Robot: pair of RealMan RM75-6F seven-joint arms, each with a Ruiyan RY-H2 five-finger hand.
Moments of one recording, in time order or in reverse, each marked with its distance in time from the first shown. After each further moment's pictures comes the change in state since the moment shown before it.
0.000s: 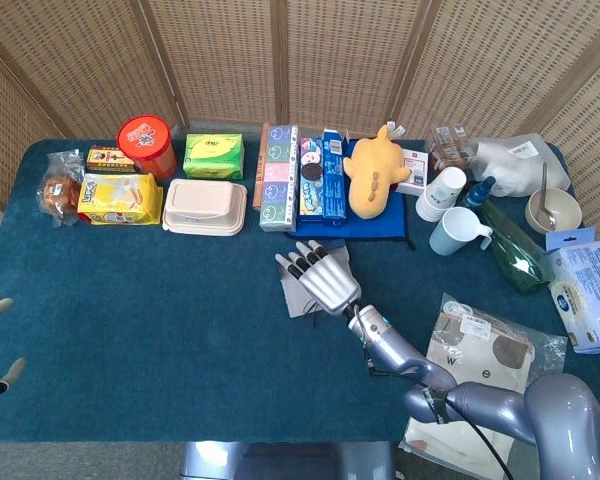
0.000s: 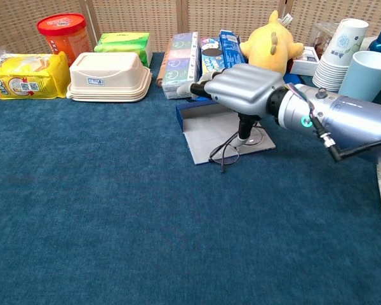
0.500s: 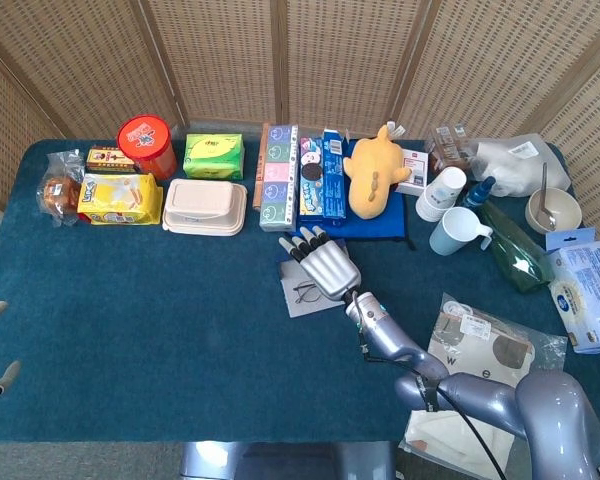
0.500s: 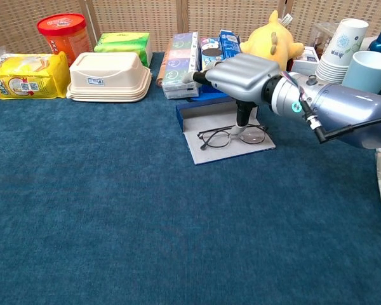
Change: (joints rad) left arm 0.013 0.004 0.006 0.010 0.011 0.012 -0.017; right arm 0.035 -0.022 0.045 0.059 0.077 -0.031 -0.021
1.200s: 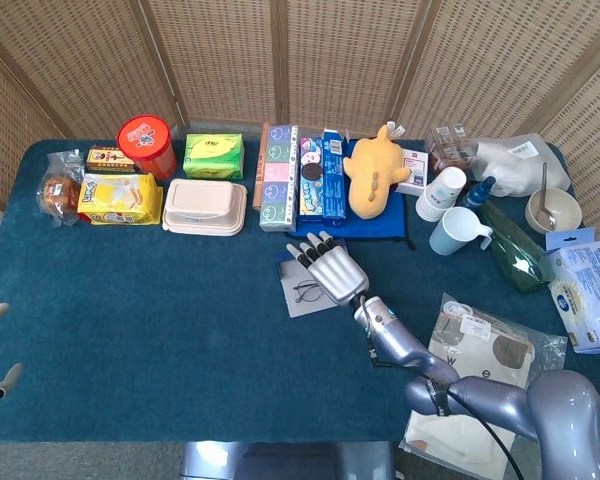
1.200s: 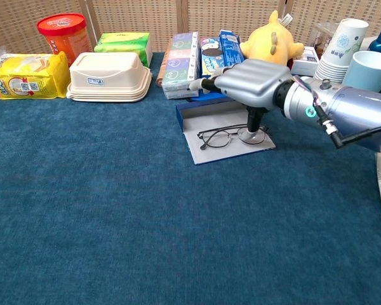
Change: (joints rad) left arm 0.013 -0.004 0.005 -0.011 0.013 0.015 0.007; right arm -0.017 0.046 -0.043 -0.047 -0.002 0.003 -0.009
